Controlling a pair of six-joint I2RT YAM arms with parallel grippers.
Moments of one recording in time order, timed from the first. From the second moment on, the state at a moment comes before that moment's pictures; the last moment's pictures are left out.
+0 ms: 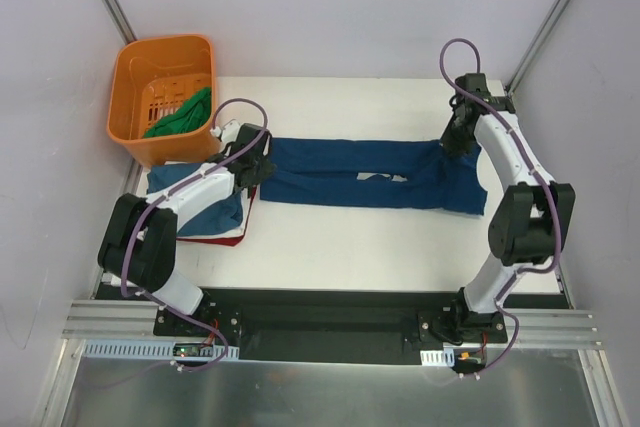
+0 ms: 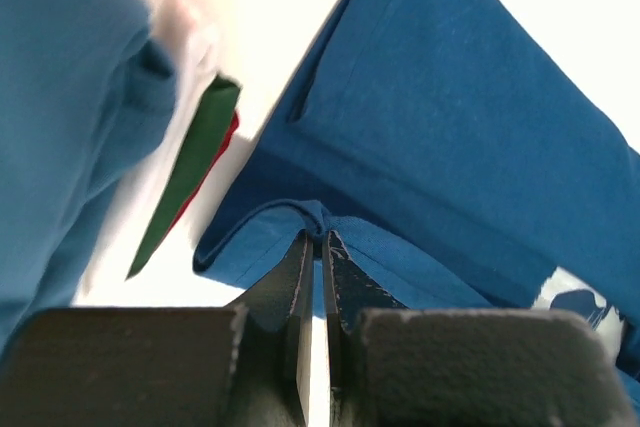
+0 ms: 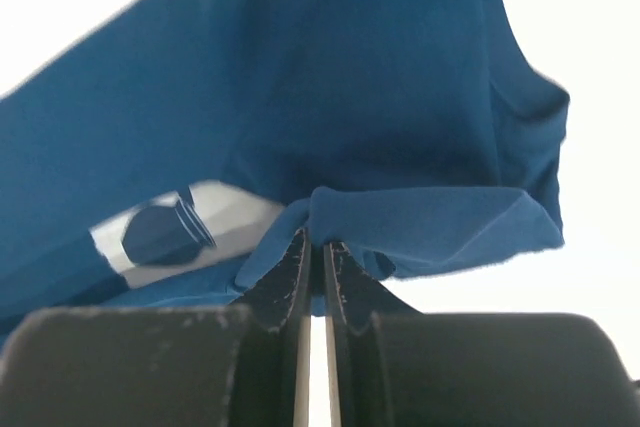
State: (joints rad) left arm -0.41 1.53 0.96 -0.31 -0.28 -0.95; right arm 0.08 1.71 1.51 -0.92 0.18 0.52
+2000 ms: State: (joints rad) left arm -0.52 1.34 0.77 -0.28 -0.03 -0.77; right arm 0.03 2.06 1.60 -0.62 -0.24 0.53
